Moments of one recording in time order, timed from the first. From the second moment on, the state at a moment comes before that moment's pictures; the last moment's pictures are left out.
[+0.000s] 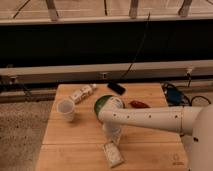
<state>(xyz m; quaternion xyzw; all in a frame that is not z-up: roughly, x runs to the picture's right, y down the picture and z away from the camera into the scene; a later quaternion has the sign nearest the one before) 0.034 0.276 0.792 -0.34 -0.21 -0.51 0.76</state>
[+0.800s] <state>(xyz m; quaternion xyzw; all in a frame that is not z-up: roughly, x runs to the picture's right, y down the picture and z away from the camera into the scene) 0.069 0.251 0.801 -0.34 -0.21 -0.49 0.77</state>
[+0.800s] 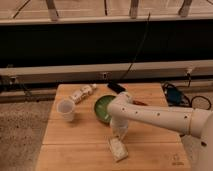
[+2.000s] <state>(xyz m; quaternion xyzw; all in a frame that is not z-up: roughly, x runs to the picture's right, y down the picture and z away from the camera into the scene) 0.128 0.208 0.814 -0.35 -0.21 -0.45 0.80</state>
